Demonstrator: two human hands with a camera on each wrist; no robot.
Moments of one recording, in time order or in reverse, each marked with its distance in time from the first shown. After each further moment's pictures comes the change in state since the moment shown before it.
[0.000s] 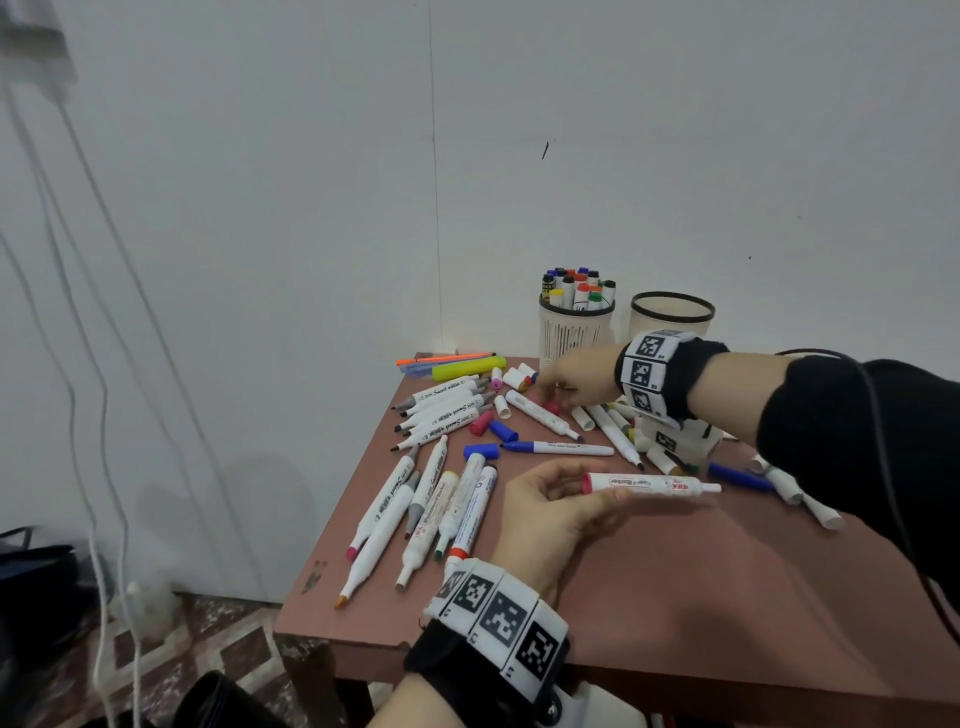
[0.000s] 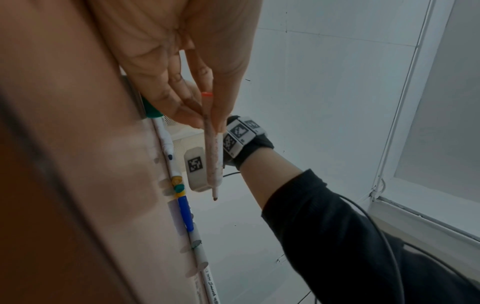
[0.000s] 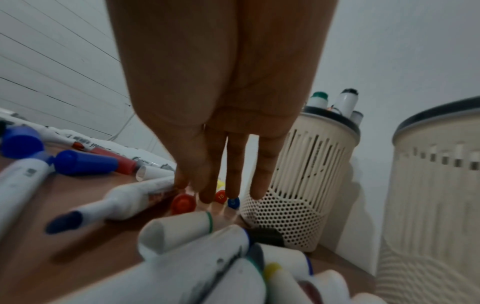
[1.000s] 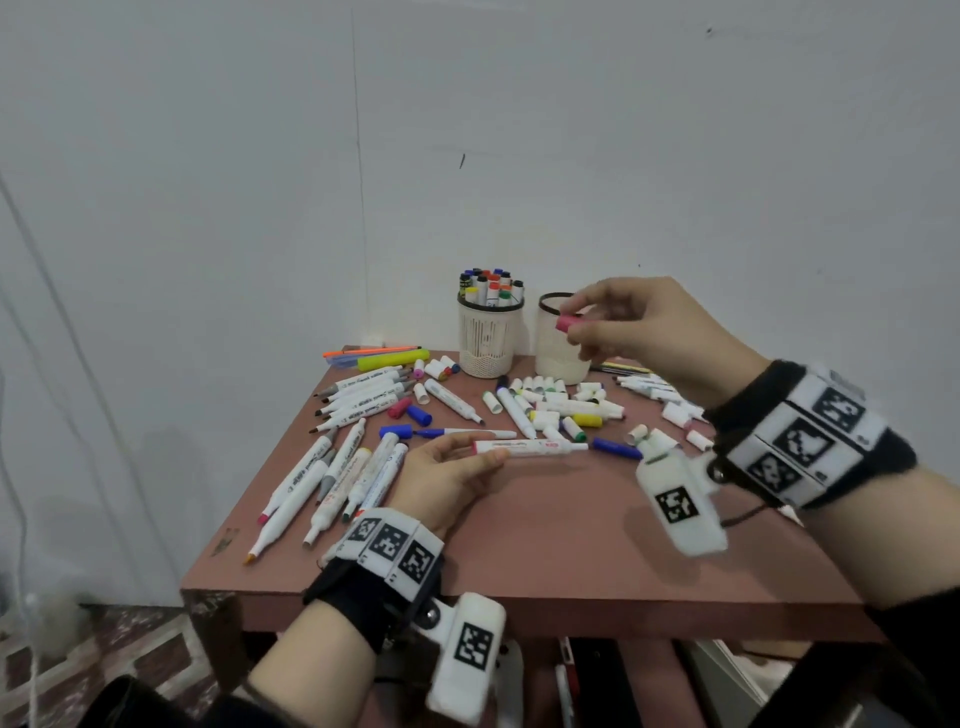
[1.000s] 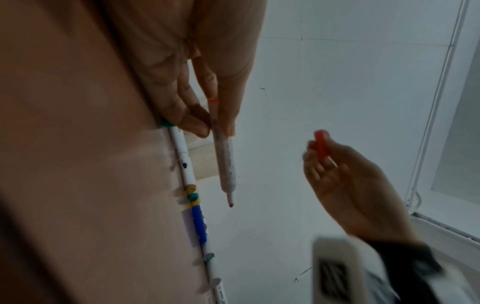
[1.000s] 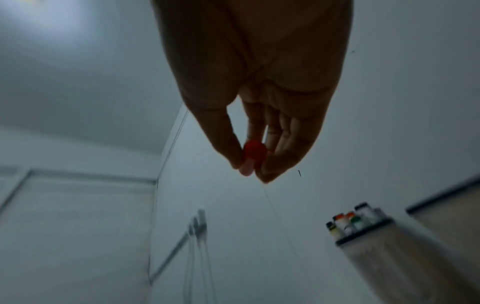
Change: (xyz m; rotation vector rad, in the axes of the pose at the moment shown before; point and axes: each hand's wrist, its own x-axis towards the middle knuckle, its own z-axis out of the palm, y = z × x) left_hand -0.001 0.001 0.002 0.017 0.053 0.007; right_hand -0.208 -0.032 -0.013 1.222 0.816 0.167
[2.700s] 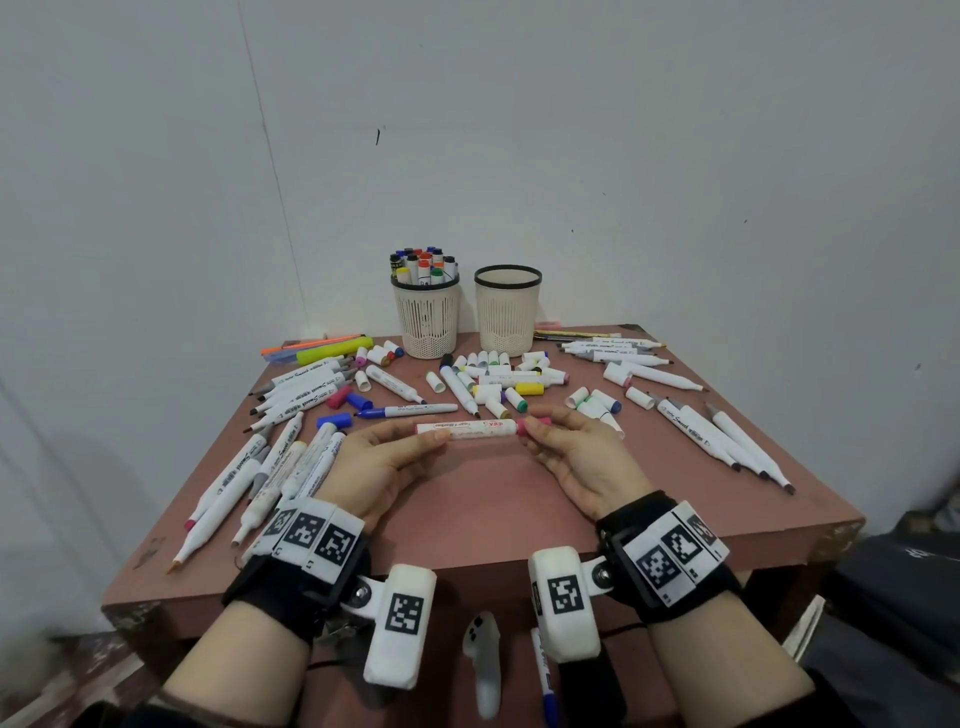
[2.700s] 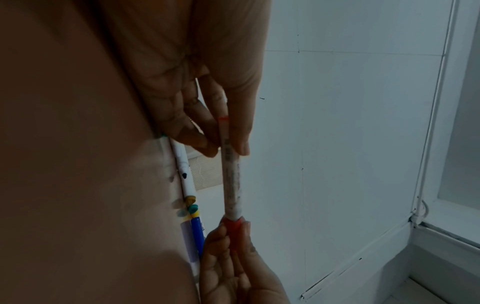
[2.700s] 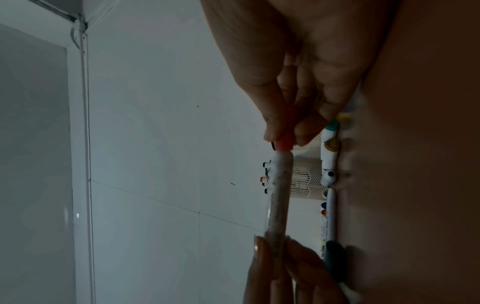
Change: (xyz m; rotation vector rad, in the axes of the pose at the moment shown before) left_hand -0.003 0.001 0.002 0.113 -0.056 -0.017; right_hand -0.059 0.121 0.050 0.962 0.339 0.415
